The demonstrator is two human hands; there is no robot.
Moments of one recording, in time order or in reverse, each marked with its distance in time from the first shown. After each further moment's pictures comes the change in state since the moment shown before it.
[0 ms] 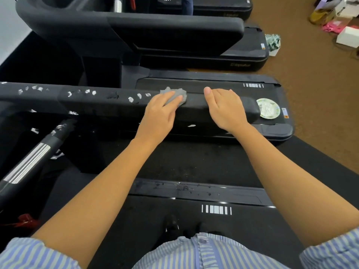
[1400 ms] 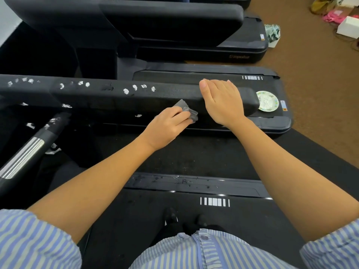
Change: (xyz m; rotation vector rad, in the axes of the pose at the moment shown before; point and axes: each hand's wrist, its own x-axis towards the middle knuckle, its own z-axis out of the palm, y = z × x) left_hand -0.018 -0.004 0.027 0.205 -0.033 0.648; right_hand -0.002 0.007 0.011 -0.090 0.039 -0.044
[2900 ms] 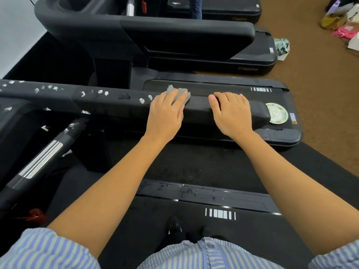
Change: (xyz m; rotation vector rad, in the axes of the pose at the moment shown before) left_hand 0.013 -0.022 -0.026 -0.039 -0.013 -0.686; right_hand 0.002 -0.004 0.011 -0.087 0.036 0.064
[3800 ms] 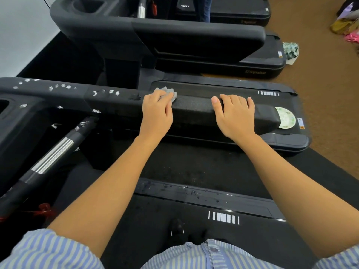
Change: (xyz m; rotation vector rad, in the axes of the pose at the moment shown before) left_hand -0.007 -0.025 -0.019 -0.173 0.087 -0.234; right_hand 0.000 -0.015 0.003 -0.025 -0.013 0.026
